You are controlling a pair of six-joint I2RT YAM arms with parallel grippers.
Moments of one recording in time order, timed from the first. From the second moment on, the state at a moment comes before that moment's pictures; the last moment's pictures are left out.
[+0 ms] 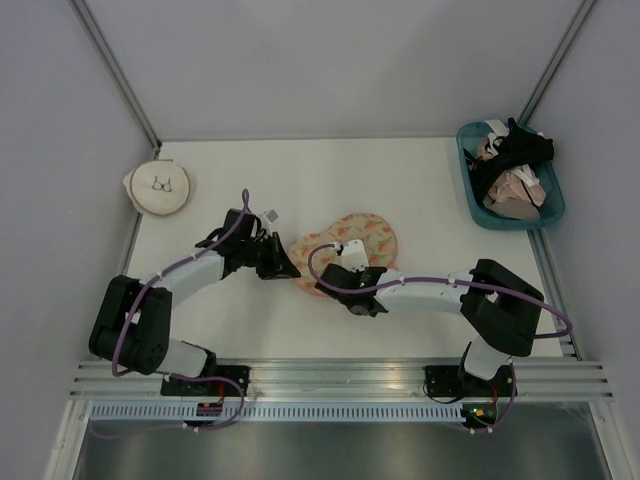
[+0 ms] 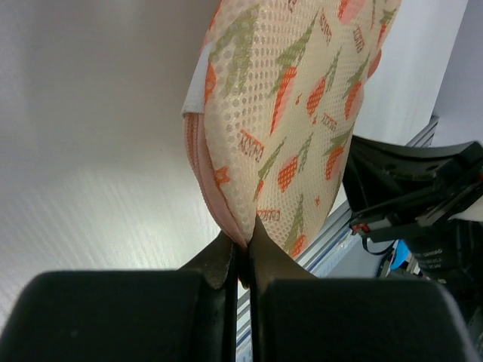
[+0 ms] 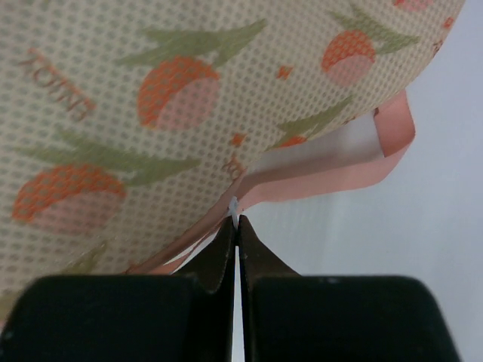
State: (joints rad) left arm -0.33 1.40 0.70 -0.21 0.59 -0.59; right arm 1.10 1.67 0.94 -0.53 0.64 0.74
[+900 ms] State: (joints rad) left arm -0.32 0.88 0.35 -0.12 0.46 -0.90; right arm 1.04 1.59 0.85 -0.38 0.49 0.69
